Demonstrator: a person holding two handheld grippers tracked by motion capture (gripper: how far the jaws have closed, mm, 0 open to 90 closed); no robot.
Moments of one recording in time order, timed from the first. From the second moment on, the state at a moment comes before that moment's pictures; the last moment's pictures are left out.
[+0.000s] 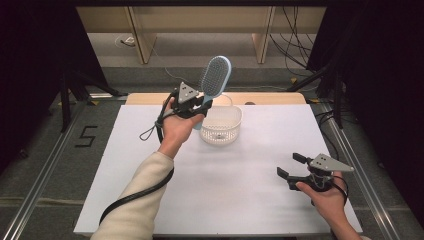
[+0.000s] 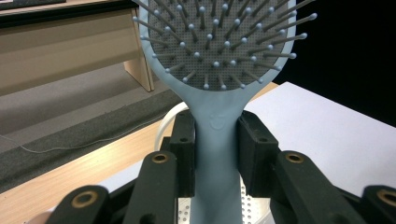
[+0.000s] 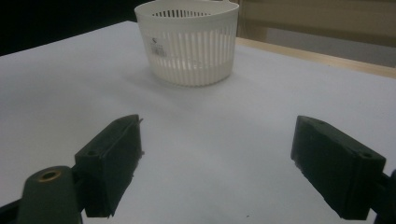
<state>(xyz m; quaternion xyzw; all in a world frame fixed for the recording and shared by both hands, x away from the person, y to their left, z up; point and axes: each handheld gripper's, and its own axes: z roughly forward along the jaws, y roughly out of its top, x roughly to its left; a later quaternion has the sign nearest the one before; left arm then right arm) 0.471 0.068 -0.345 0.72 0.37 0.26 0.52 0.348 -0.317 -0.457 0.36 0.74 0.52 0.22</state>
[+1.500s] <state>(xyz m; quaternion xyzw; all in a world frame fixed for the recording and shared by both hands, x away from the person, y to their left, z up) 0.484 0.057 -0.343 0.72 0.37 0.26 0.52 0.348 -0.318 -0.457 0.36 0.74 0.52 0.22</state>
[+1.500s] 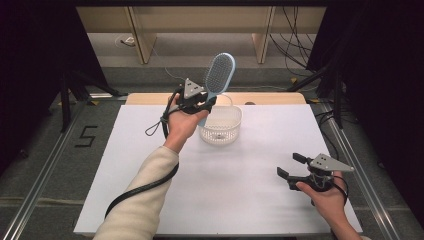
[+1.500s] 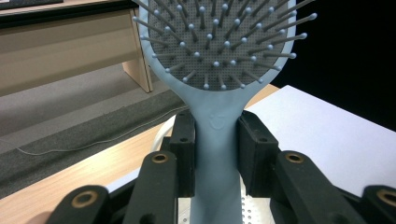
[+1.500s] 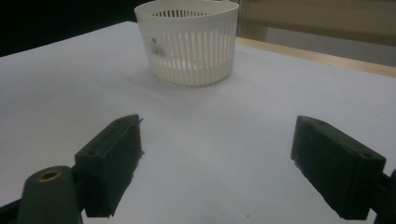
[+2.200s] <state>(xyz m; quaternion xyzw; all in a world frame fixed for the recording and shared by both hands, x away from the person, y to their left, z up) 0.491 0.052 -0.341 0.72 0.37 0.26 0.52 0.348 -0.318 -0.457 0.36 0.74 0.52 0.22</state>
